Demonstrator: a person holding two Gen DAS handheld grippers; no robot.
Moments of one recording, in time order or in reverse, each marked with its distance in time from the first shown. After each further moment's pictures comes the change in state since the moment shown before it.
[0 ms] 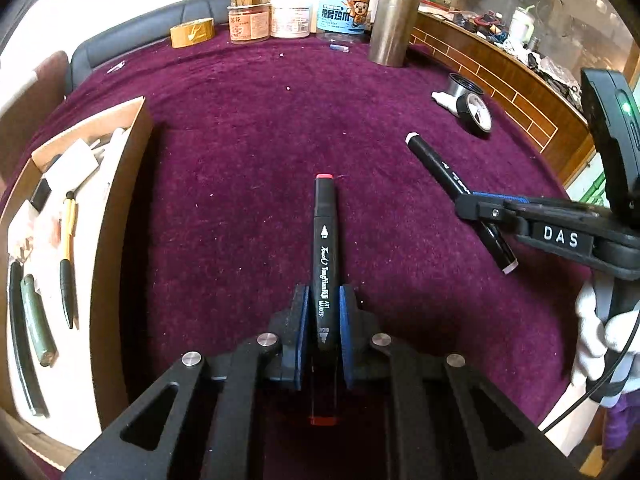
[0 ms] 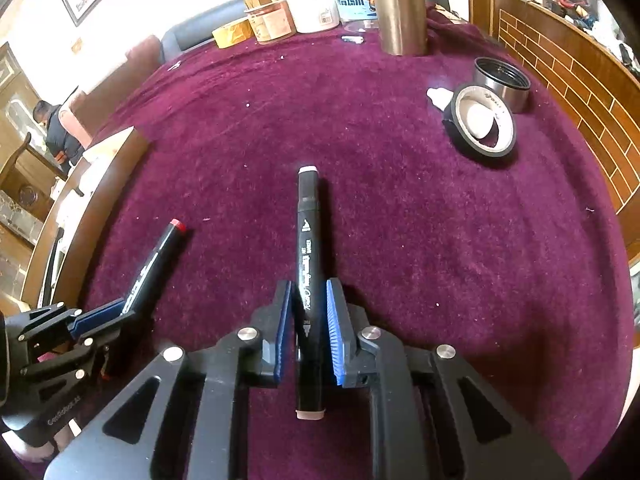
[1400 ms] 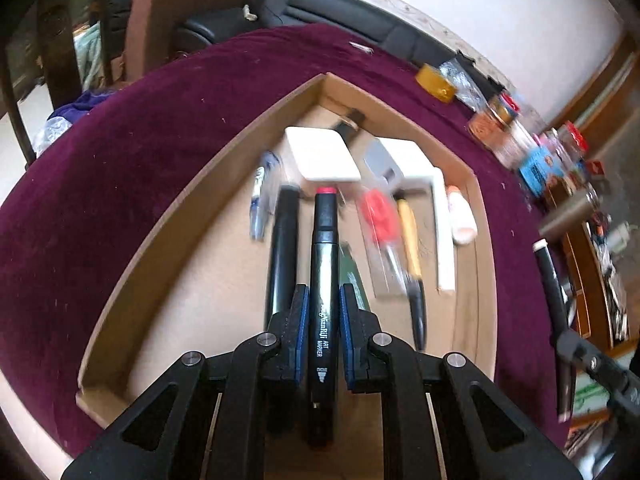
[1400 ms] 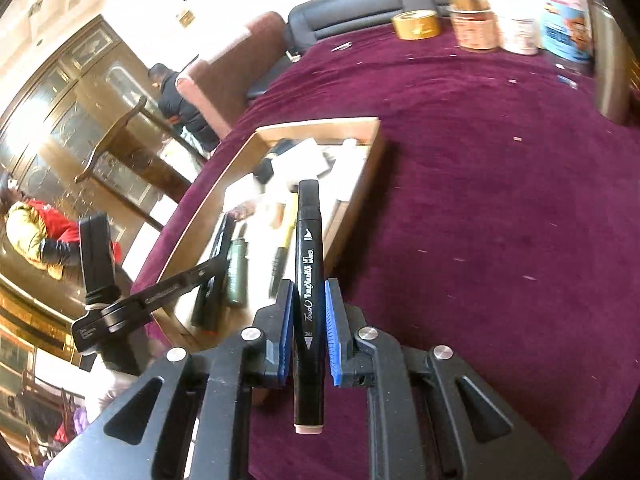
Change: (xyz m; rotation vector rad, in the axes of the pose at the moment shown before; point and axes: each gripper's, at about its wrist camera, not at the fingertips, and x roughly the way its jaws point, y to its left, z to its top) left arm -0.056 0.244 -0.053 -0.672 -0.157 0.103; right arm 0.013 0.193 0.032 -0.181 0.057 0.397
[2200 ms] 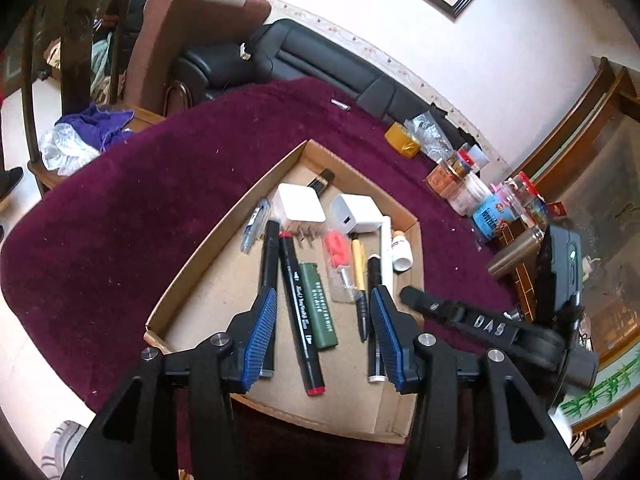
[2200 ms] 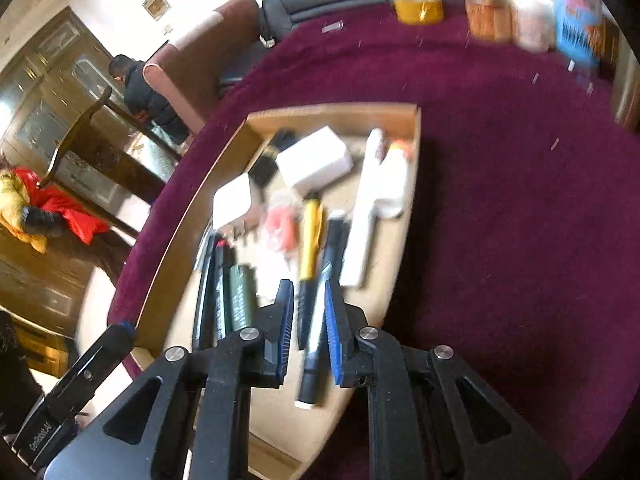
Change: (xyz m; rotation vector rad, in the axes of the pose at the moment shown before) left arm -0.090 0.005 -0.018 -0.051 -0.161 -0.135; right arm 0.043 0.037 0.032 0.026 0.022 -0.162
